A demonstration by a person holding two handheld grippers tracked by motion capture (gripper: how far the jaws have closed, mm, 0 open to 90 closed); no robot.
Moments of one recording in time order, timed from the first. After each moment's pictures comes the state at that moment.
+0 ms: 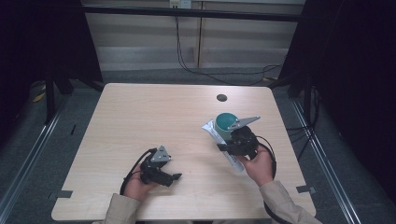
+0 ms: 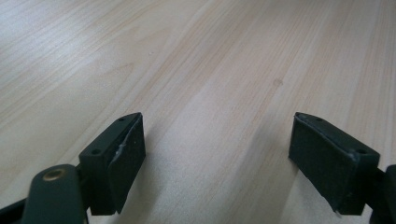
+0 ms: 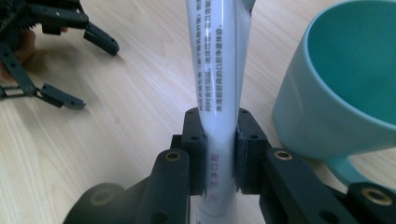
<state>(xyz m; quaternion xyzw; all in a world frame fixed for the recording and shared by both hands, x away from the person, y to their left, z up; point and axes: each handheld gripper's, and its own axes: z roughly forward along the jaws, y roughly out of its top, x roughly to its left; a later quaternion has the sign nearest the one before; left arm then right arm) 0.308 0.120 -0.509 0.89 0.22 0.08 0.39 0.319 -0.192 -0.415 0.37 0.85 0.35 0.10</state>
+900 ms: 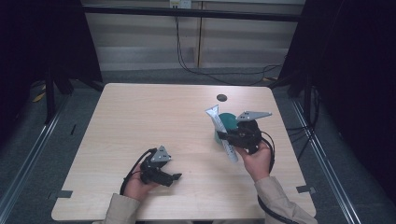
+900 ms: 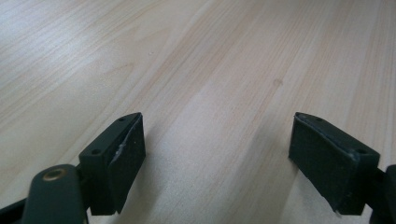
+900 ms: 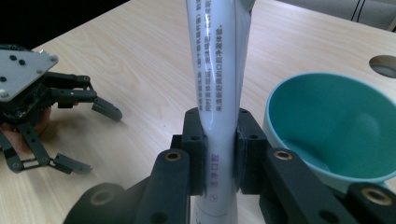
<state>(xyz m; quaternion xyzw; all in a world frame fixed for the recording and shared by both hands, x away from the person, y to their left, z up) 0.308 0.120 -0.509 0.89 0.22 0.08 0.40 0.323 -0.200 -0.399 0.40 0.79 0.44 0.14</state>
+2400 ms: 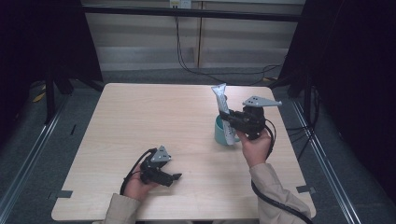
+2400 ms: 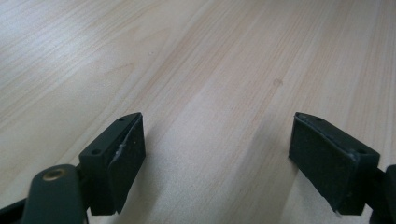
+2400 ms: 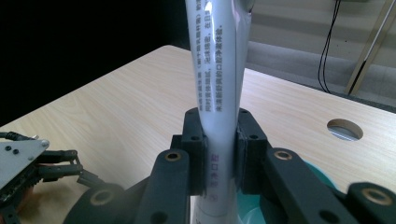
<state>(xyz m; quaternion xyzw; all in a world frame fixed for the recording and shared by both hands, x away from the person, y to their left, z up) 0.308 0.120 -0.509 0.89 0.22 0.08 0.40 0.341 -0.205 -0.367 0.40 0.73 0.52 0.19</state>
